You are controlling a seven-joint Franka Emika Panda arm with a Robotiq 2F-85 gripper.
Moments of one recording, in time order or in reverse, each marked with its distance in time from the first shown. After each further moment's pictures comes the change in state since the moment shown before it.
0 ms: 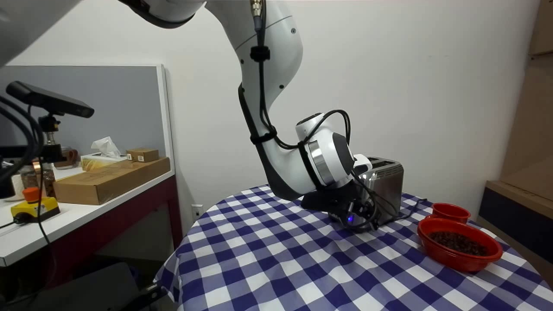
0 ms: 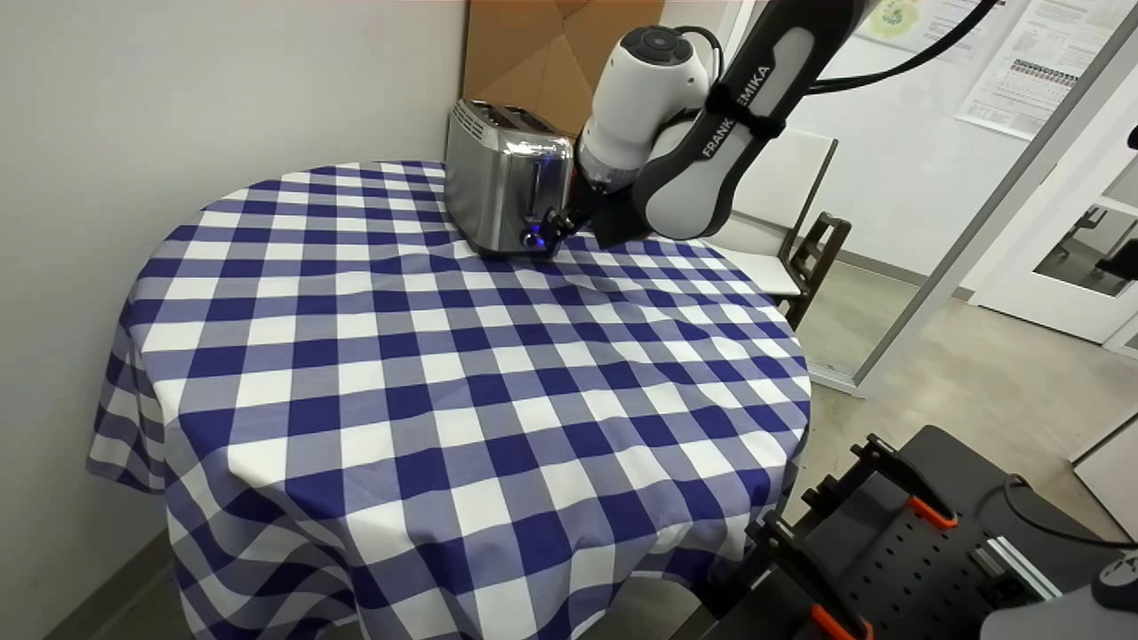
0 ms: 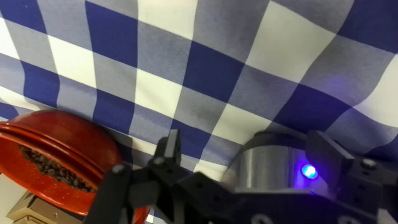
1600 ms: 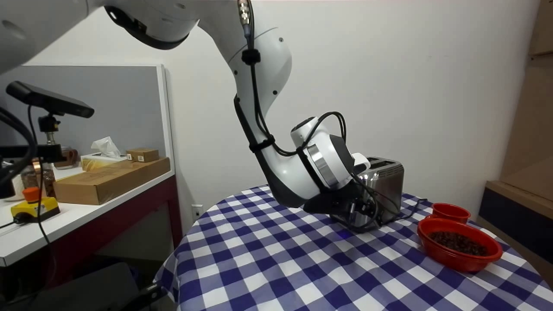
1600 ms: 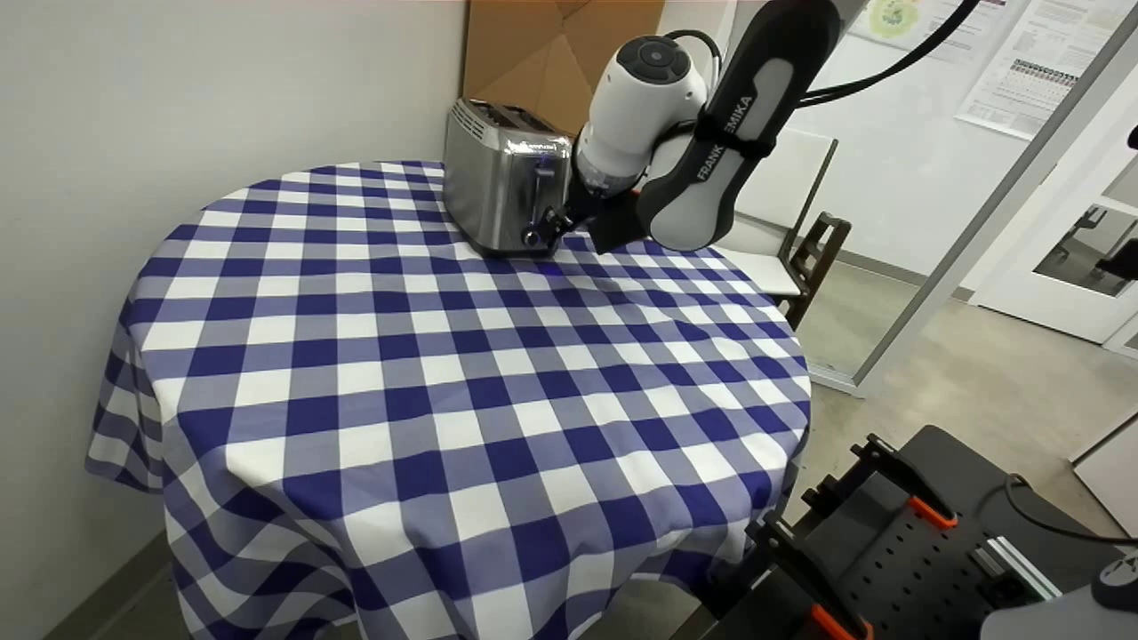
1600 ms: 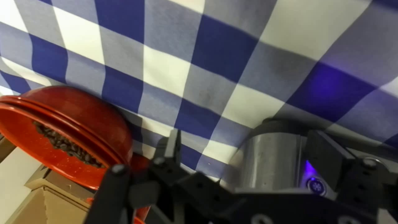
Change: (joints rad) arm 0.186 0.081 -0.212 0.008 0.010 0.113 0.084
